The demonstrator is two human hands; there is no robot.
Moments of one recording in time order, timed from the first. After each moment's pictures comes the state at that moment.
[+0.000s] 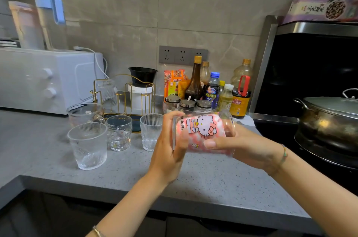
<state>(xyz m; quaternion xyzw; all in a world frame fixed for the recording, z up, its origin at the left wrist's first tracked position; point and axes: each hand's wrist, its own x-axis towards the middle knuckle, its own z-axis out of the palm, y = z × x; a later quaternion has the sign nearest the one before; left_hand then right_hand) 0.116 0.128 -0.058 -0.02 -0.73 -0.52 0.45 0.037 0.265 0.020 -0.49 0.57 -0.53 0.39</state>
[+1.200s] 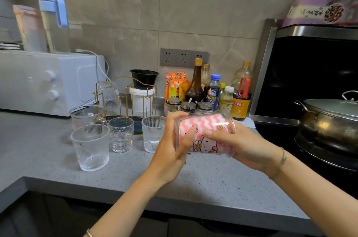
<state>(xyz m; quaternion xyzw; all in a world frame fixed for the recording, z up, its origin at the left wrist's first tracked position) 0.127 0.124 -0.051 0.00 -0.76 -0.53 0.37 0.027 0.259 0.008 -0.44 0.62 -0.57 0.32</state>
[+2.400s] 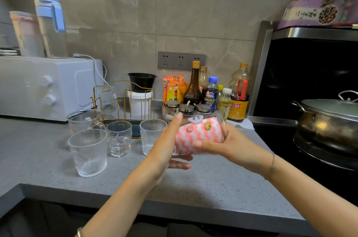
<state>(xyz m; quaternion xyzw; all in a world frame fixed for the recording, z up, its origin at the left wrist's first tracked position) 0.121 0.118 -0.032 0.16 -0.66 -0.71 0.20 0.034 0.254 0.008 -0.47 0.66 -0.53 0.25</state>
